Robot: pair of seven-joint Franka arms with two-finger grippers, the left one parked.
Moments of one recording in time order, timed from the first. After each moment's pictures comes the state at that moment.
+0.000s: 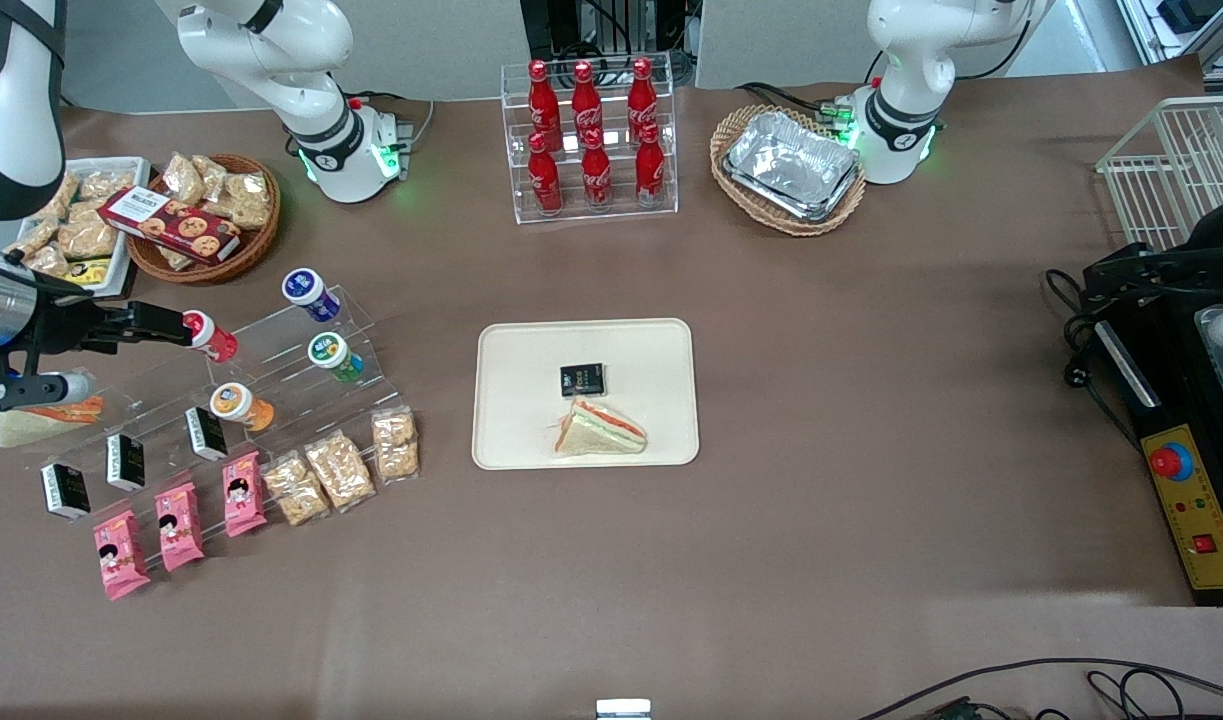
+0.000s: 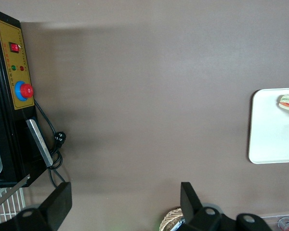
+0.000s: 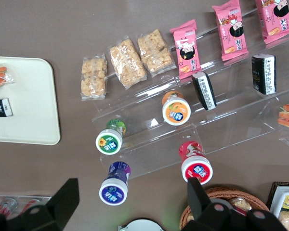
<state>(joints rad) -0.02 0.12 -0.03 -1.54 0.06 1.46 -0.08</state>
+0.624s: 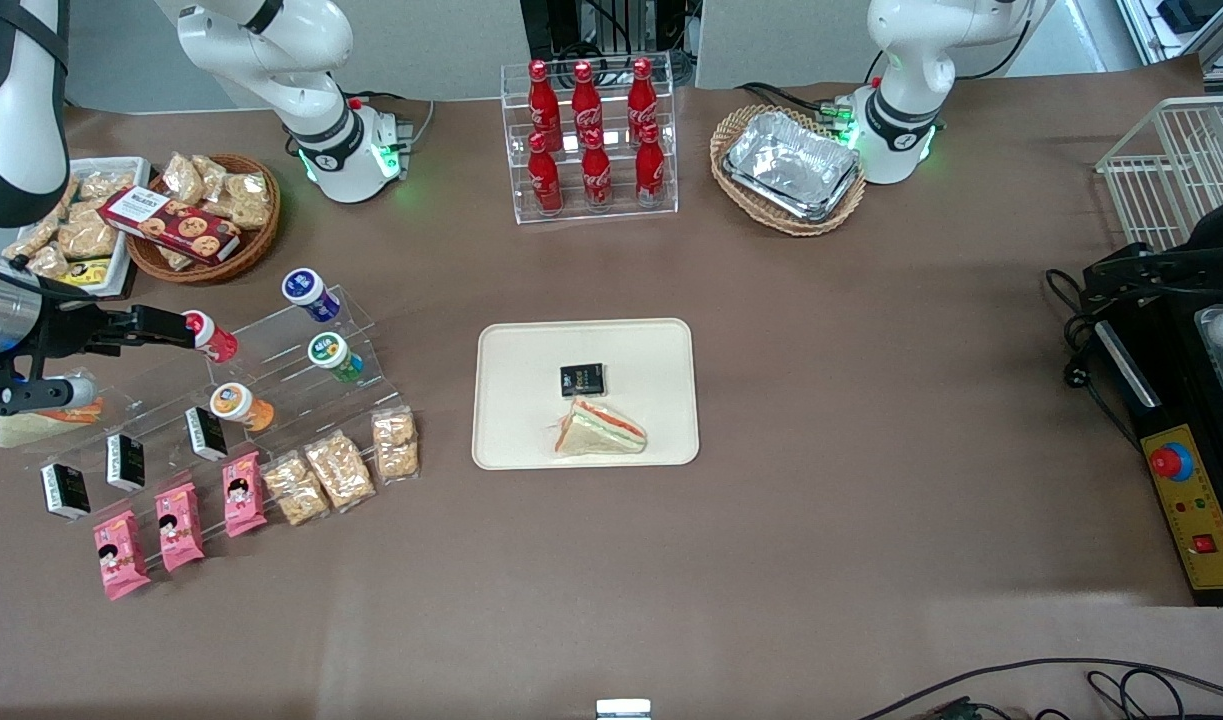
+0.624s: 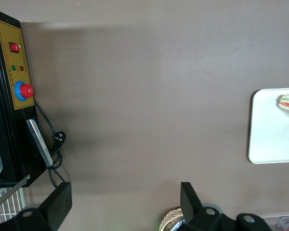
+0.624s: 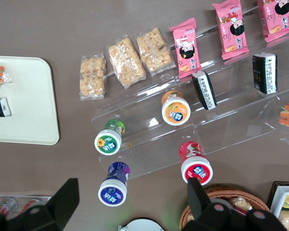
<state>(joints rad) -0.02 0.13 -0.03 -1.54 0.06 1.46 -0.08</state>
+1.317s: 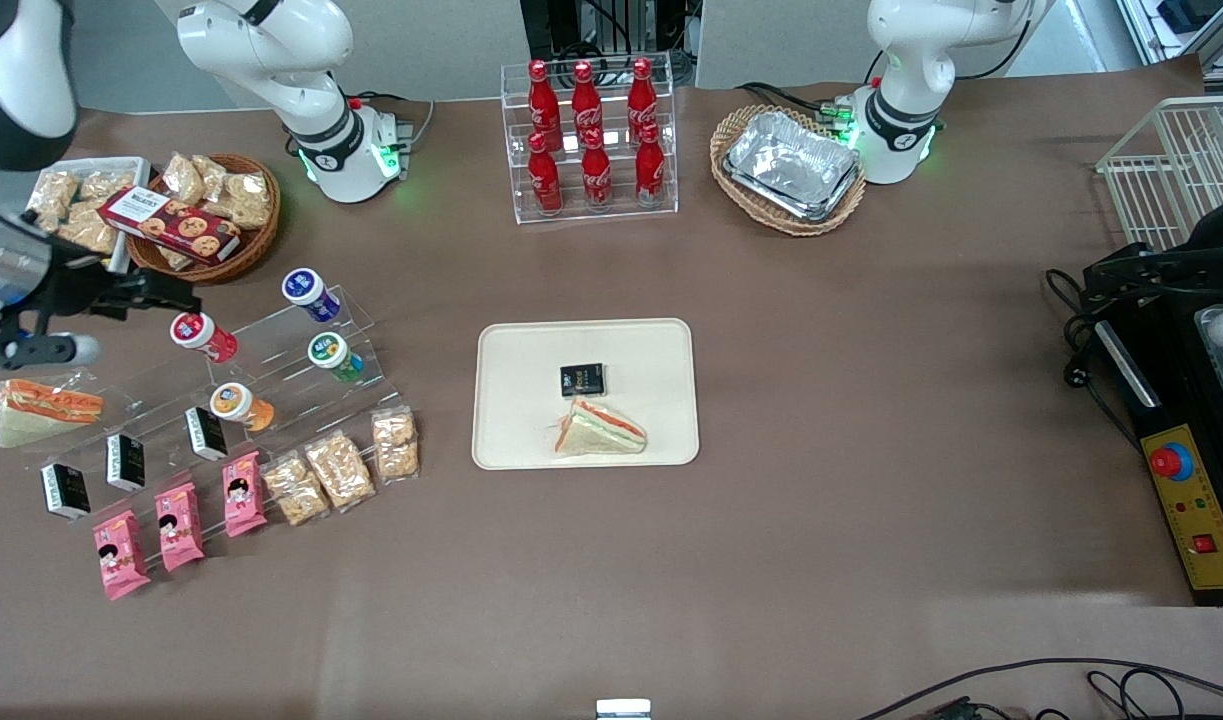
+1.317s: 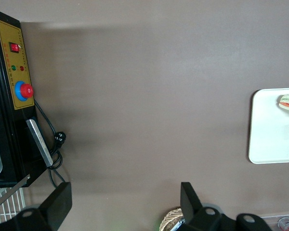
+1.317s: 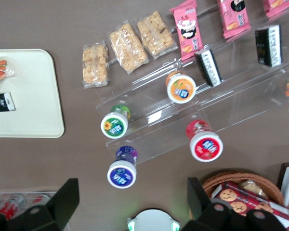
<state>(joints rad) 0.00 -0.01 -0.03 -1.69 0.06 1.48 0.00</state>
